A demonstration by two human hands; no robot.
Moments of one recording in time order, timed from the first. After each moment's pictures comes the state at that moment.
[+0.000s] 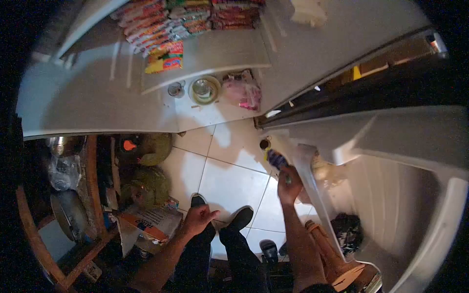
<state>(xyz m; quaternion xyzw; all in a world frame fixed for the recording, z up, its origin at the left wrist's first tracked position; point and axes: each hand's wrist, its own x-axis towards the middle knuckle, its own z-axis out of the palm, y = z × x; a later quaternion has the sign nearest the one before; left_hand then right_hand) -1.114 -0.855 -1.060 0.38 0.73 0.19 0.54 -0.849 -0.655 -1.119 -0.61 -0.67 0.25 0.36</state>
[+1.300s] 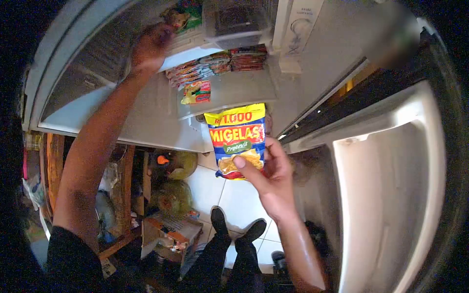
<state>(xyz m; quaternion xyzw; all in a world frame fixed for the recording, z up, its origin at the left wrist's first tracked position) -1.383 -0.460 -0.788 0.61 0.74 0.26 -0.14 -1.002 -0.600 -0.786 -0.37 -0.37 0.76 0.39</state>
